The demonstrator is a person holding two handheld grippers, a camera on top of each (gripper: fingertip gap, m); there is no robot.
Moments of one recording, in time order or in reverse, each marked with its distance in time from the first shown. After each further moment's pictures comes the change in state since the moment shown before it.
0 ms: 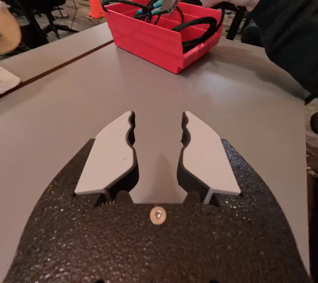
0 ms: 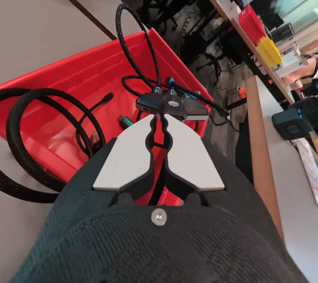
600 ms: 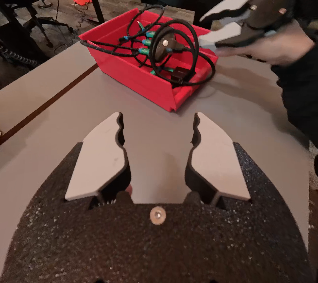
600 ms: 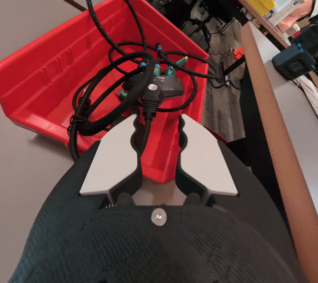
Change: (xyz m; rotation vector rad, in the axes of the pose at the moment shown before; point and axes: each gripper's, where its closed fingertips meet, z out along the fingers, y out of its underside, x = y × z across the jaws) left arm 0.022 -0.085 0.092 -0.105 0.034 0.049; right arm -0.010 0.041 -0.034 -0.113 0.117 0.203
